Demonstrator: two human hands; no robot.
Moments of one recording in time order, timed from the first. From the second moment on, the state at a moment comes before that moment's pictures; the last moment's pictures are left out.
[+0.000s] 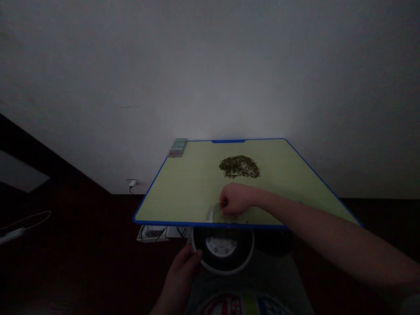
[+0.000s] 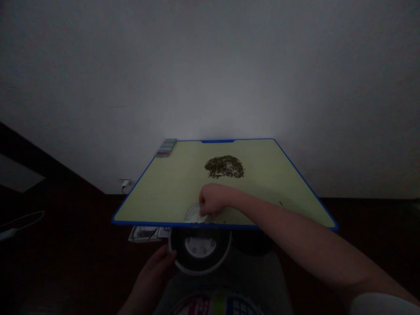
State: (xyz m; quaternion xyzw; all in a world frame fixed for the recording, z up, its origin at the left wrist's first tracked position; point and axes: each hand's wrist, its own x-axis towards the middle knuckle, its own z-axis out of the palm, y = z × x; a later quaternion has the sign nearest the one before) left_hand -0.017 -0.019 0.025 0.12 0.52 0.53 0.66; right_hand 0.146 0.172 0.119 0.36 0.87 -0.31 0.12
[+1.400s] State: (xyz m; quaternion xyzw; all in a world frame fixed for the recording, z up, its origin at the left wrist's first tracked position) left_hand -0.006 -0.016 0.018 0.14 0.53 0.51 0.67; right_hand 0.208 0.148 0.106 0.38 0.82 -0.42 0.05
